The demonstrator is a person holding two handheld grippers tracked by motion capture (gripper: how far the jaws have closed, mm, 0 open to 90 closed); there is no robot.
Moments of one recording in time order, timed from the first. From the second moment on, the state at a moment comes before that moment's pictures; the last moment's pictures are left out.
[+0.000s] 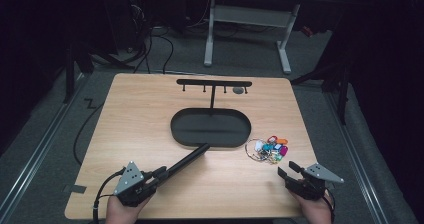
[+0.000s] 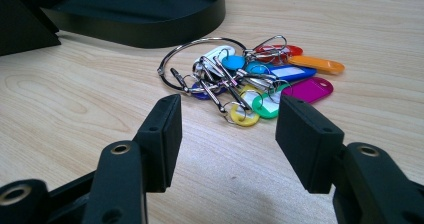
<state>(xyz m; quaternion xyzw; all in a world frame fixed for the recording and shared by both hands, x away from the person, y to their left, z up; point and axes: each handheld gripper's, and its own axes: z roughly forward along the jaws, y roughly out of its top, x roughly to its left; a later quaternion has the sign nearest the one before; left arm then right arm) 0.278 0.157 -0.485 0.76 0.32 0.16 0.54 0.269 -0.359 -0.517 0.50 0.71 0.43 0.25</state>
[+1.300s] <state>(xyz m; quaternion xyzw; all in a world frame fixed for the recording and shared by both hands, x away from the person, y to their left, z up) 0.288 0.176 -0.499 0.76 0.35 0.17 0.52 0.275 -0.352 -0.518 0.50 0.71 0.43 0.24</state>
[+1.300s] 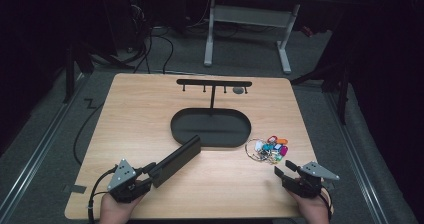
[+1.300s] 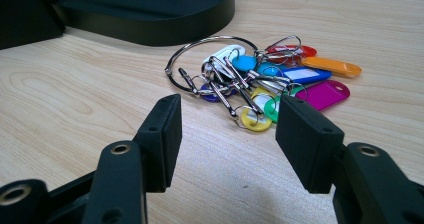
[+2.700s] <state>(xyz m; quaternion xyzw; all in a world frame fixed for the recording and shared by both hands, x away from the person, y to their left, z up) 0.325 0.123 -0.447 0.91 0.28 0.16 0.27 0.283 -0.344 -0.516 0.46 0.73 0.46 0.22</state>
